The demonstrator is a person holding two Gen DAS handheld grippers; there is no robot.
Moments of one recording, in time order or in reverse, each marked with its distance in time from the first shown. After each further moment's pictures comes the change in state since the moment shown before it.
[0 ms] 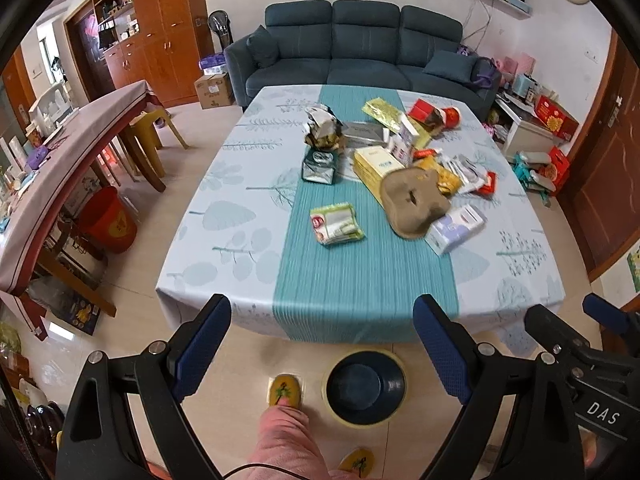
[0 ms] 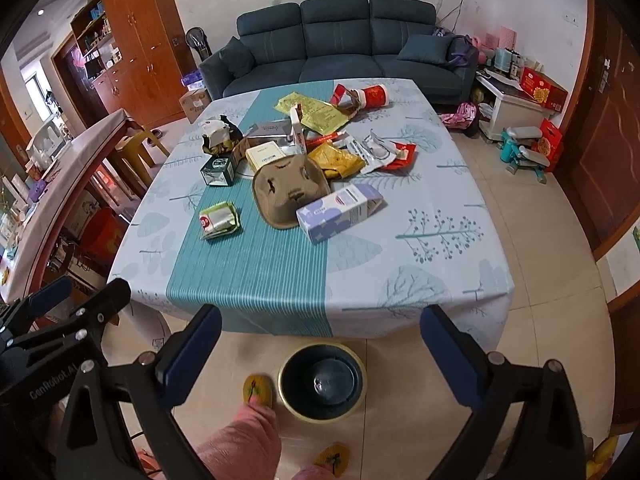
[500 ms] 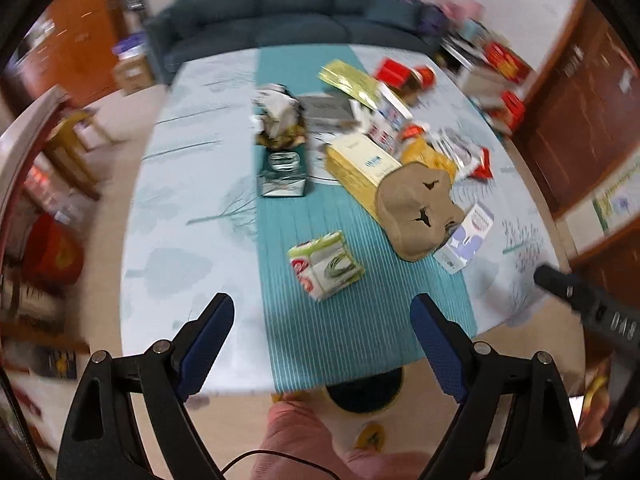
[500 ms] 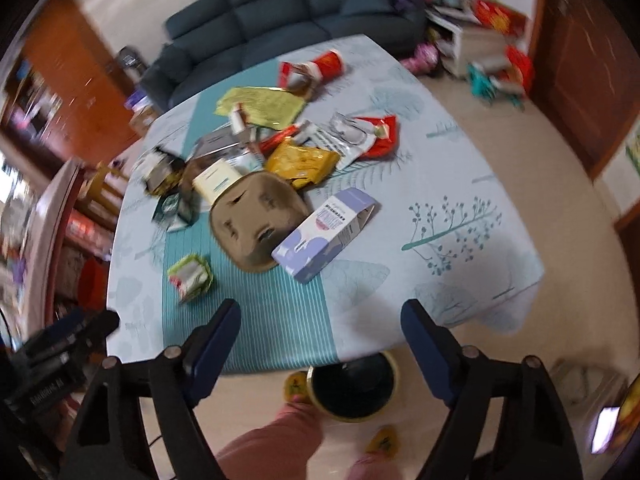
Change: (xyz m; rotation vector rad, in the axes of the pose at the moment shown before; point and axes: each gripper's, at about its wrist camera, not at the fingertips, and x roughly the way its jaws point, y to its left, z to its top) left arm 0.117 0.017 0.095 0.222 0.211 -0.226; right arm 0.078 -0.024 0.059 0.316 0.132 -0.027
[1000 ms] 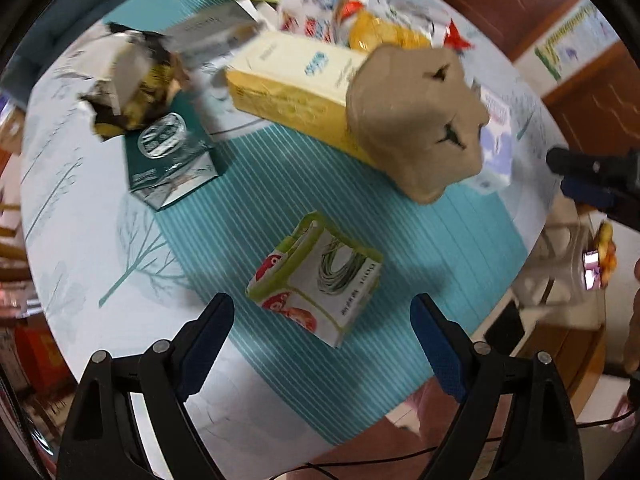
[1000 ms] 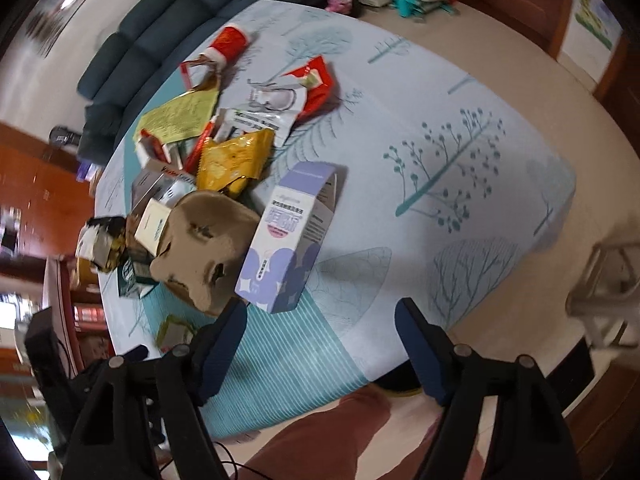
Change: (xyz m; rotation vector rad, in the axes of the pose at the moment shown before) left arm 0.131 -0.014 0.033 0.421 0.336 -0.157; right arm 0.064 -0.025 0.008 0.396 0.102 0.007
